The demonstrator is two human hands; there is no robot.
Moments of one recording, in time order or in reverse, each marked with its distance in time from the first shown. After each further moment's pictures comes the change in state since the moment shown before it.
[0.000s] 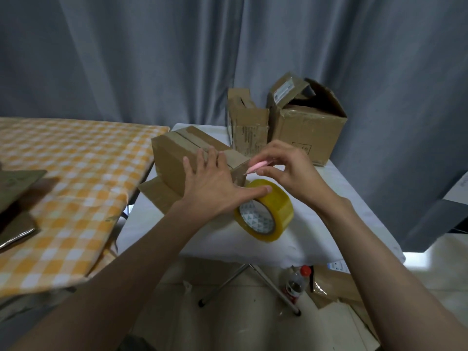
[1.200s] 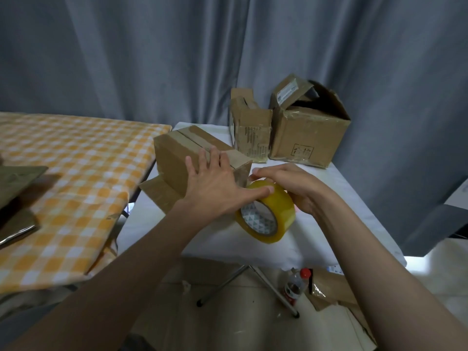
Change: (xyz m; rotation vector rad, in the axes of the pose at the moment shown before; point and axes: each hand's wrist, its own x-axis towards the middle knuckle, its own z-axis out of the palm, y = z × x) left_hand 0.000 0.001 -0.004 0.033 -0.028 -0.001; right_hand 0.007 0.003 0.012 0.541 -0.168 0.872
